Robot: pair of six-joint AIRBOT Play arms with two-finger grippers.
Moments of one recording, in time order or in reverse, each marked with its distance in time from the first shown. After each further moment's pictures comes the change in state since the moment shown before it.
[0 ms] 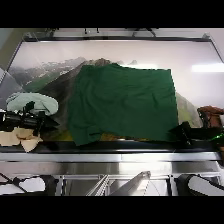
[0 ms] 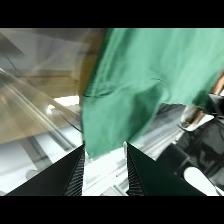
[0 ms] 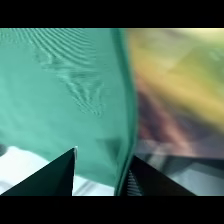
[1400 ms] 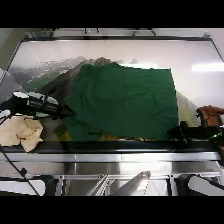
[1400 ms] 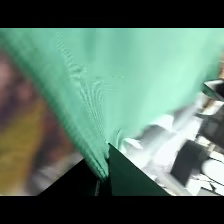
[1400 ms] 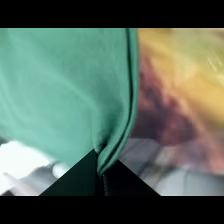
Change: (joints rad) left arm -0.286 -0.103 0.186 -0.195 0.056 0.136; right arm 0.021 0.024 0.013 0.170 0.081 -0.094
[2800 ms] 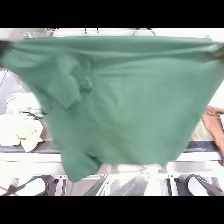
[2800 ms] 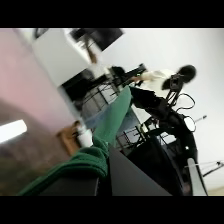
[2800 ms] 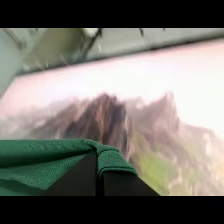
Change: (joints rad) left arm 0.248 0.304 0.300 -0.620 -0.236 -0.014; right arm 0.155 0.298 0.700 0.106 -0.169 0.067
